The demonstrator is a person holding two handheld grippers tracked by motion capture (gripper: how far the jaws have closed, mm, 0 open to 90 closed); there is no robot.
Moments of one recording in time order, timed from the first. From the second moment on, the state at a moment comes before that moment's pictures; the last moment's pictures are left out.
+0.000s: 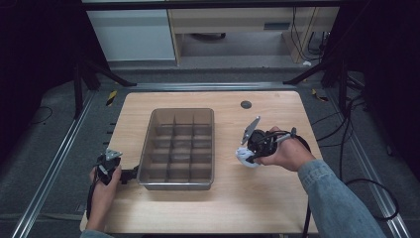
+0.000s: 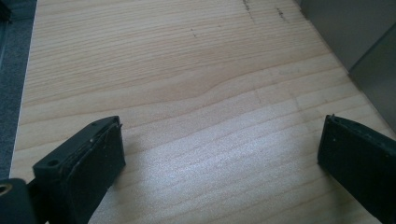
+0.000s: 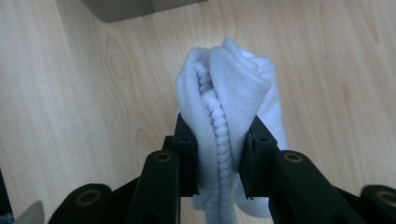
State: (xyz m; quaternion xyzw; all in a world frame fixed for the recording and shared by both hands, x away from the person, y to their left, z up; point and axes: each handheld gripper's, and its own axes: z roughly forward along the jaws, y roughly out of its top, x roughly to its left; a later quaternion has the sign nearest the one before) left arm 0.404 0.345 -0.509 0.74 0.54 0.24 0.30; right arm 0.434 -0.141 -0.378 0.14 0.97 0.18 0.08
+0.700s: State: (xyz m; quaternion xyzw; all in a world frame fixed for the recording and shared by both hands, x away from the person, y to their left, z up) left arm 0.404 0.346 -0.509 0.75 0.54 0.24 0.30; right arm 0.438 -0.074 -0.336 0.11 0.98 0.17 0.09
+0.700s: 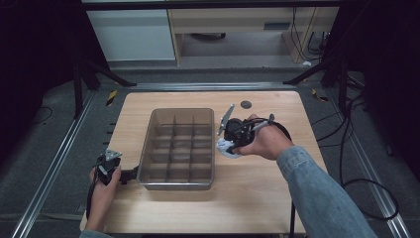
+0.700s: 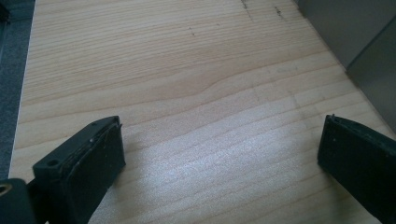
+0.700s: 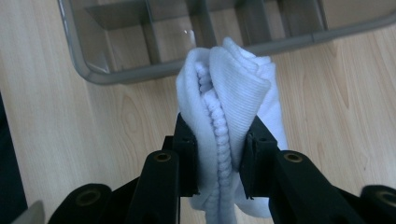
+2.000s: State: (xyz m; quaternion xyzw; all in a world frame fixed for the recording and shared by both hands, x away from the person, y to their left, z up) left arm 0.404 0.346 -0.509 0.75 0.54 0.24 0.30; right arm 0.418 0.020 -0.357 0.04 0.98 0.16 0.04
